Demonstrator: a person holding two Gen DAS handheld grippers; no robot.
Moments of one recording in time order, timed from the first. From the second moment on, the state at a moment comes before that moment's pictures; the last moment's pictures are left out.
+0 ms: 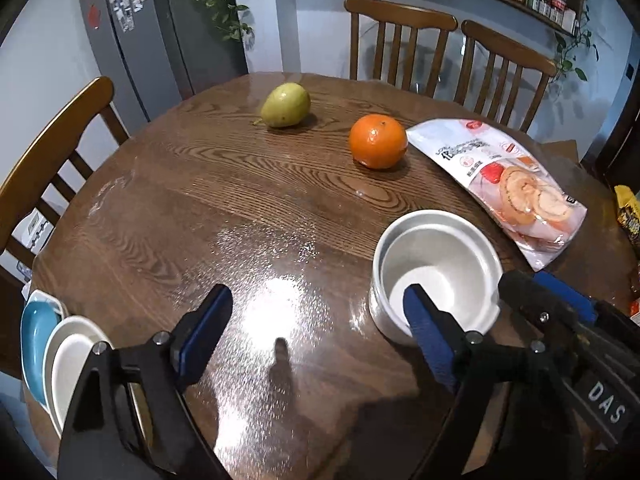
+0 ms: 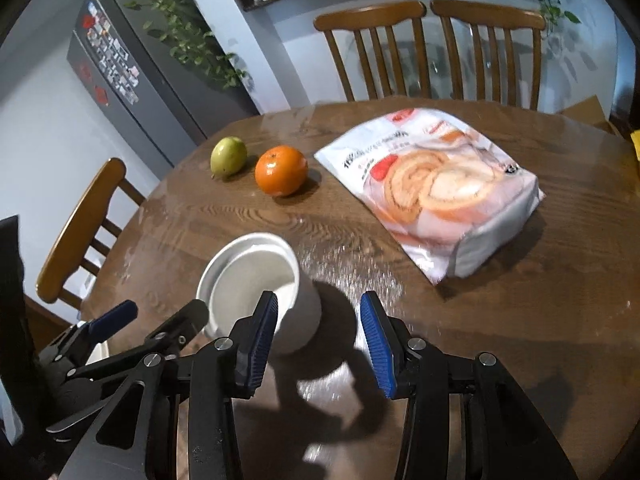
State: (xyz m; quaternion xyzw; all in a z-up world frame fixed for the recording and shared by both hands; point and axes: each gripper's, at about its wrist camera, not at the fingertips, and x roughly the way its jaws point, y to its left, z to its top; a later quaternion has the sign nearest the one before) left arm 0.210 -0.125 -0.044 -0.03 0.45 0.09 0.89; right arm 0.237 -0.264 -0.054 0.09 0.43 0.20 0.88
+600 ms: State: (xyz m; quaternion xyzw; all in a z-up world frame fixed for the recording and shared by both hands) left arm 0.244 -0.133 -0.058 -0.02 0.51 0.02 0.86; right arm 0.267 -0.251 -0.068 0.12 0.50 0.24 0.82
